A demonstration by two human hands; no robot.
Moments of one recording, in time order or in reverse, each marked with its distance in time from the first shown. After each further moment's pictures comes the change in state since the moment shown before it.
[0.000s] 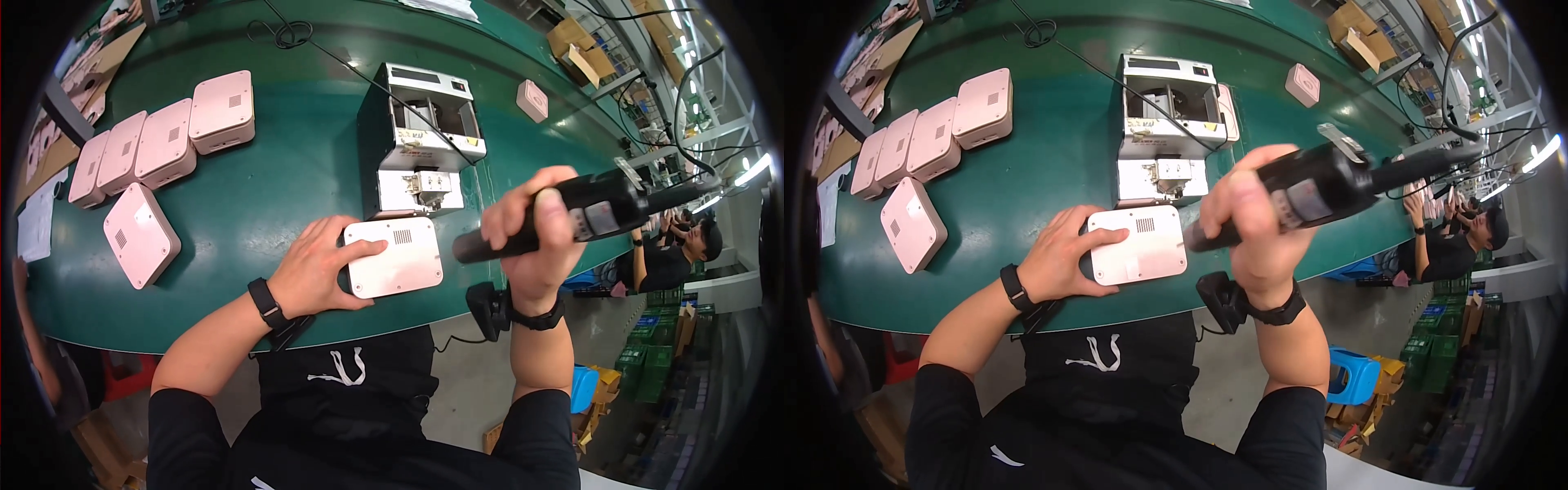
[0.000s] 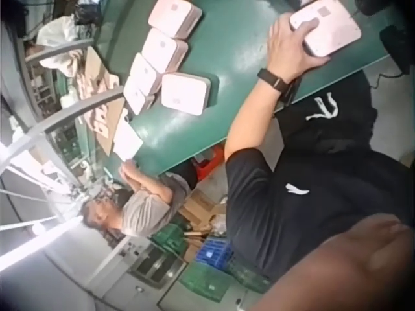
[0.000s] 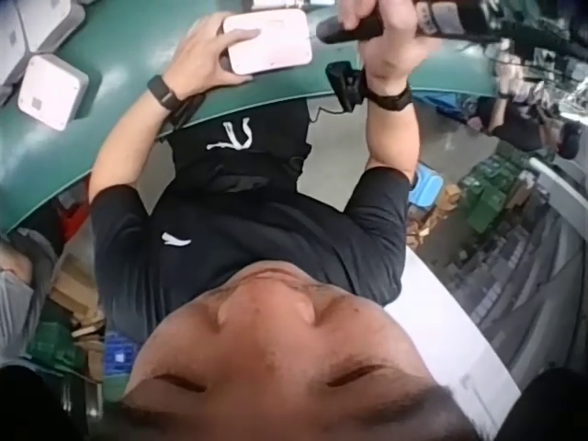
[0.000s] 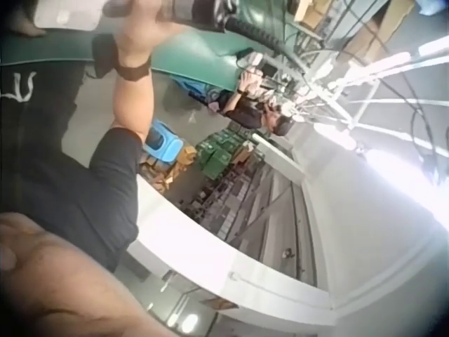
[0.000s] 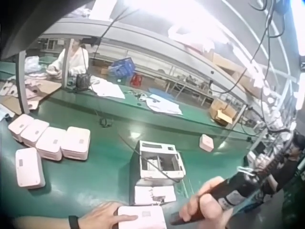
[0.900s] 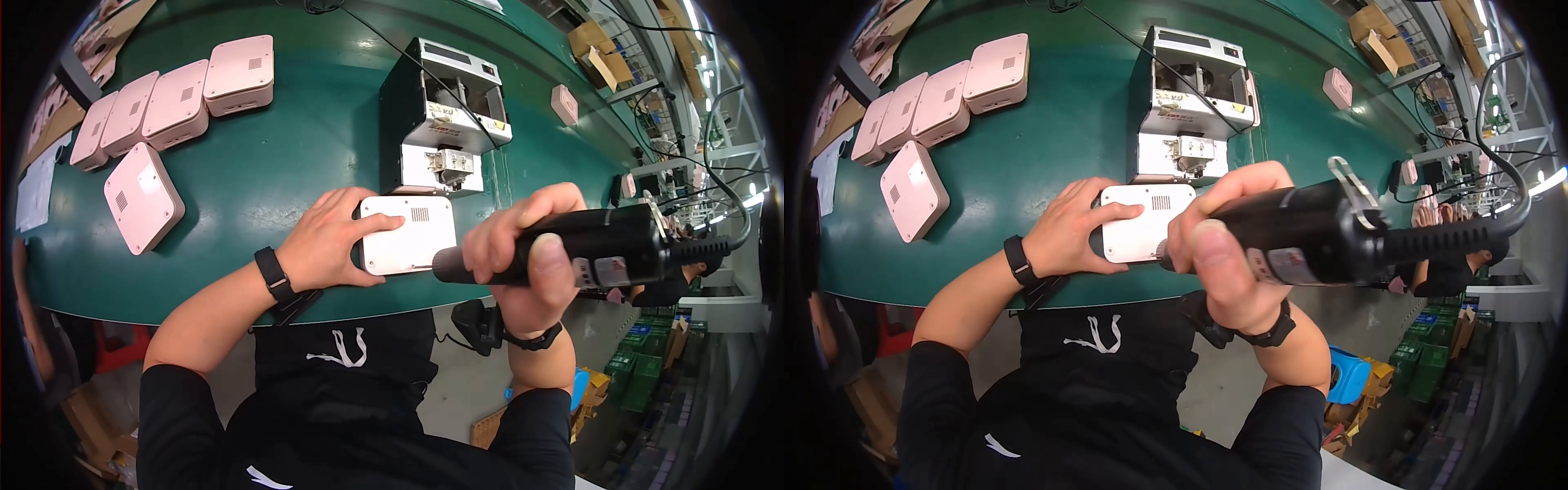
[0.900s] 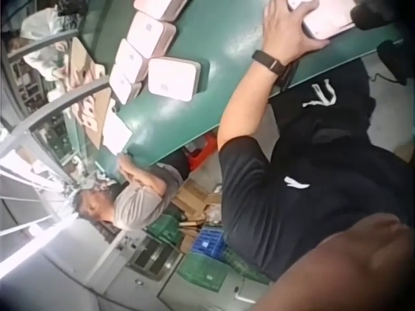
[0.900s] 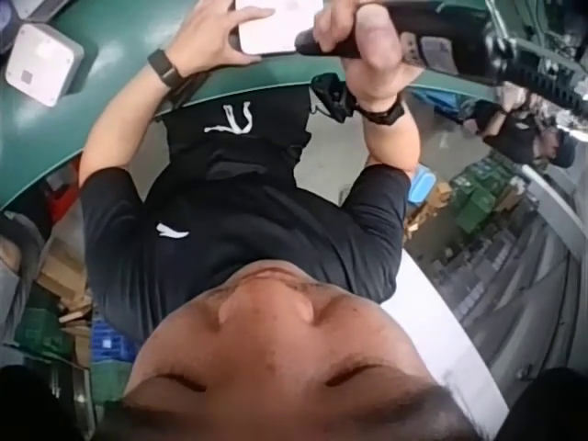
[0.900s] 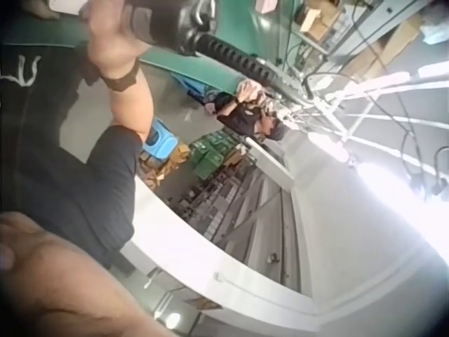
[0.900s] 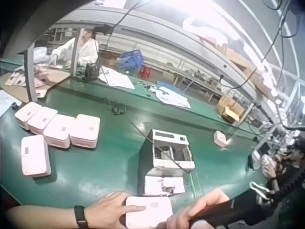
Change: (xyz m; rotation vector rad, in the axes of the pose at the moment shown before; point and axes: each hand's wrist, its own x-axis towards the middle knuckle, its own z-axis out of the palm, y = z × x) left_hand -0.004 -0.002 0.006 -0.010 0.047 0.020; right_hand -0.037 -0.015 0.033 0.050 -0.197 0.128
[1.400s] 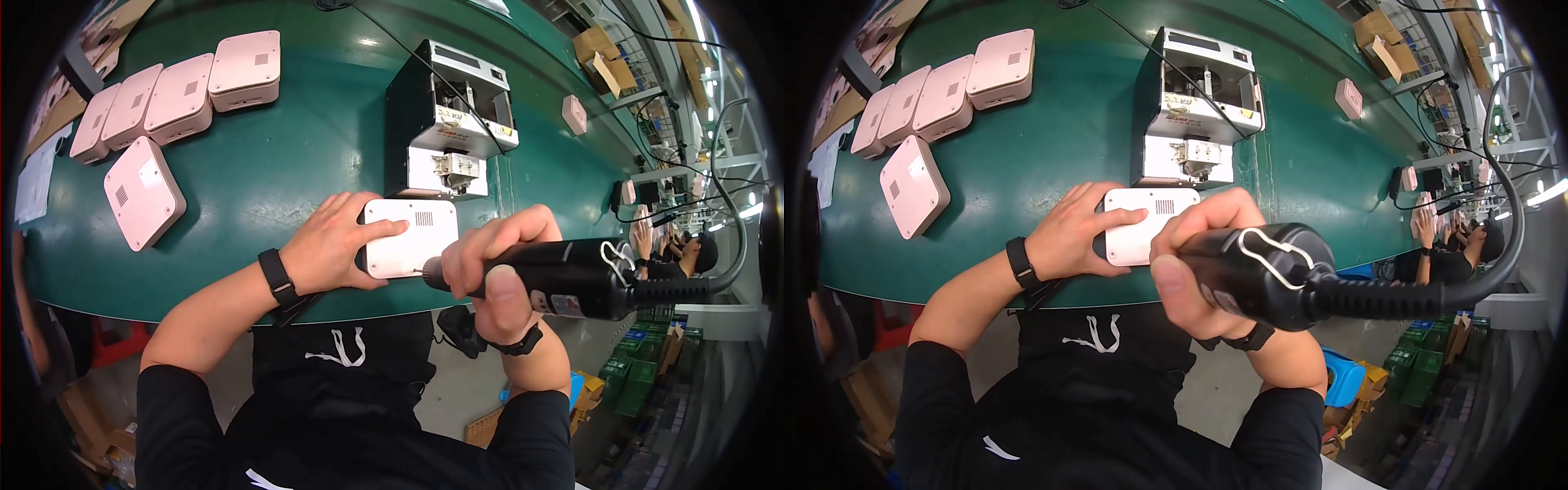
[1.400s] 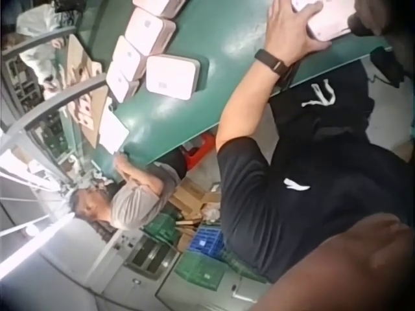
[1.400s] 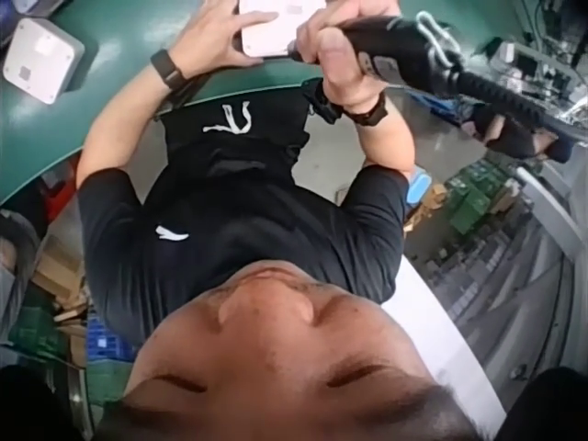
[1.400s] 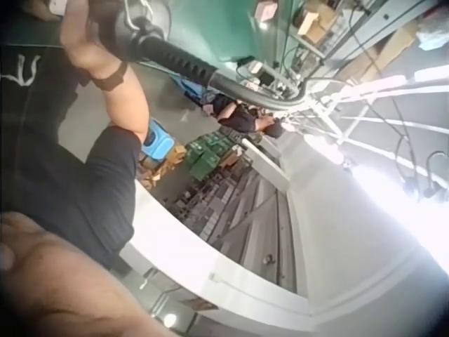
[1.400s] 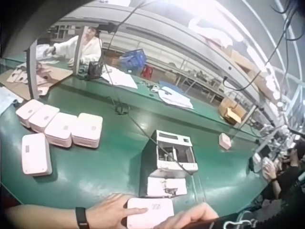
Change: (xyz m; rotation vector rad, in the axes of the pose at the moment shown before) left_hand -0.001 0.000 -0.001 0.002 -0.012 -0.001; right_hand -0.008 0.013 0.004 -0.060 -0.059 0.035
